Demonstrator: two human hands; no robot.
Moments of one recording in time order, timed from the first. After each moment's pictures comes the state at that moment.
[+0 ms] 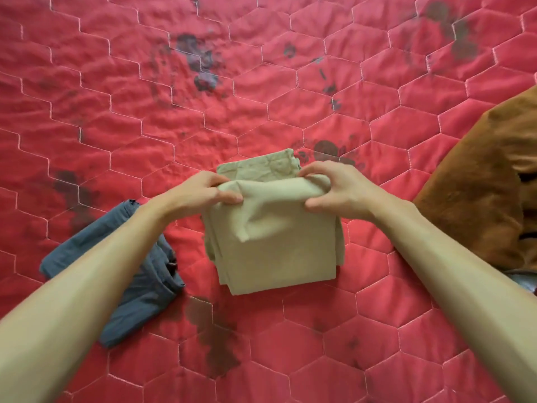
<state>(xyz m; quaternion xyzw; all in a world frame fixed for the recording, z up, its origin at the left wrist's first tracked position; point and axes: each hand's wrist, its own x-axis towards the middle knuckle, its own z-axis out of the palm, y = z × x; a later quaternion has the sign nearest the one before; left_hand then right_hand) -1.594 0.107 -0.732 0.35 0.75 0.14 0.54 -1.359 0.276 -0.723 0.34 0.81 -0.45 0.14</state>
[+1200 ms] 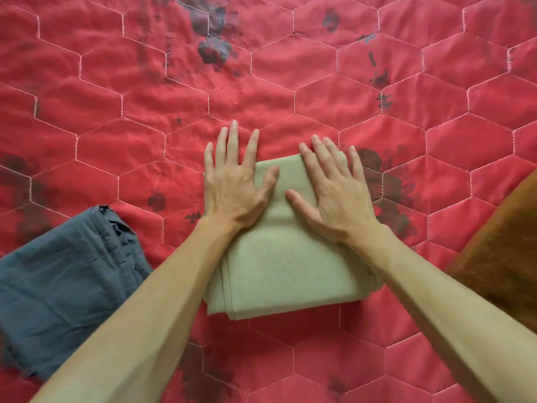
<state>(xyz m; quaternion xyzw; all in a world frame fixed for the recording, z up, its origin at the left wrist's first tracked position) -1.579 0.147 -0.867 0.46 0.88 0.08 0.09 -1.416 0.267 -0.847 0.27 0.96 -0.10 0.07</state>
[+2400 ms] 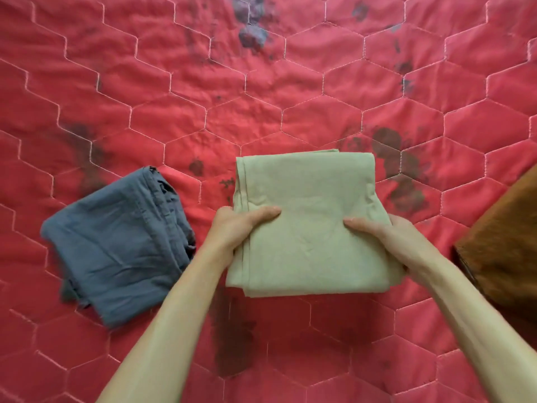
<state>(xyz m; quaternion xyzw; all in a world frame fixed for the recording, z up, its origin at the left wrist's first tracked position) -1.533 0.042 -0.793 -0.12 0.78 0.35 0.51 -1.331 0.218 -0.779 0.58 0.53 -0.59 0.16</state>
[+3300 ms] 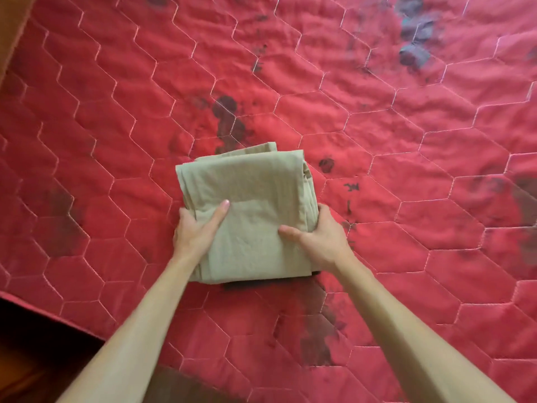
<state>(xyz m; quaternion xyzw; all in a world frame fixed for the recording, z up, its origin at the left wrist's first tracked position) -1.650 -0.199 -0.779 -0.18 0.89 0.28 0.30 -1.534 0.005 -0.792 0.41 0.70 -0.54 0.23</state>
